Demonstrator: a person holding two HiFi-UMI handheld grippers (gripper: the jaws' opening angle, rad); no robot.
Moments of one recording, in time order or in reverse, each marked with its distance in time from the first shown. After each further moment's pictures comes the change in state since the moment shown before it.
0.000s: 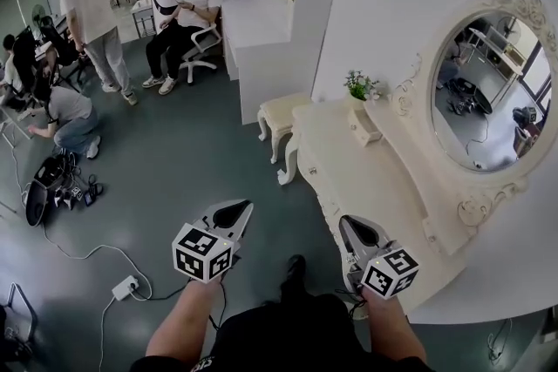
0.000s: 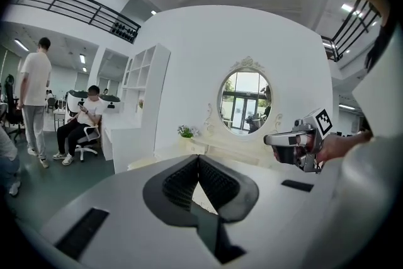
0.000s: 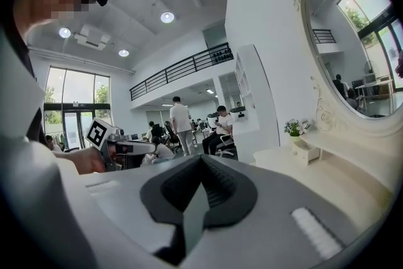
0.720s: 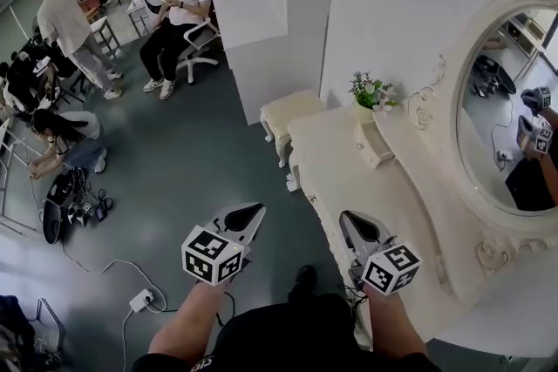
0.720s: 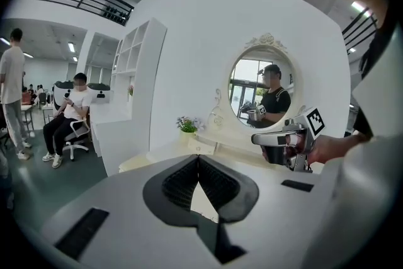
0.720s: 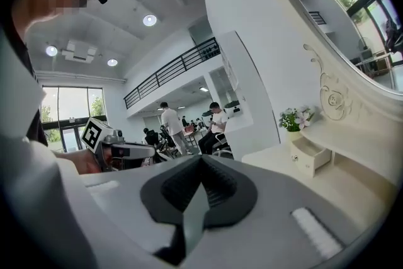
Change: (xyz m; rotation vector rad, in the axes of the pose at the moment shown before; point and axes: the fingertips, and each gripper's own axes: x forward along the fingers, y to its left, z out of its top) left arm 0.191 0.049 0.040 0.013 0.125 -0.039; right arm 0.121 -0.168 0.022 0.124 0.009 0.017
